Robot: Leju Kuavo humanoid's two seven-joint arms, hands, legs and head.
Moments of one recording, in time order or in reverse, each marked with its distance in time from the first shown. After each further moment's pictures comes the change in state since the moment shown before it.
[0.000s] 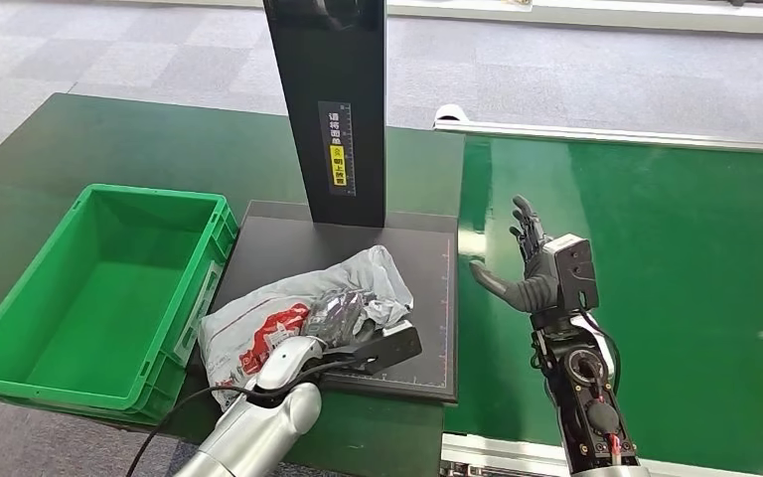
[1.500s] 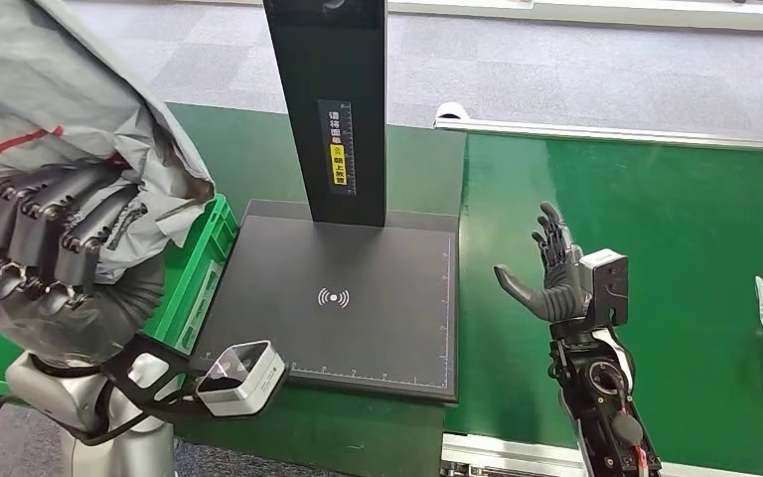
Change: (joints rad) left arm 0.132 -0.055 0.291 -1.136 -0.371 0.565 -0.645; right arm 0.047 -0.106 0.056 -0.023 -0.175 -0.068 -0.068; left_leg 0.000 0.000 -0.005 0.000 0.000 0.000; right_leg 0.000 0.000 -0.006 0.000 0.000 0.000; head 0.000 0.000
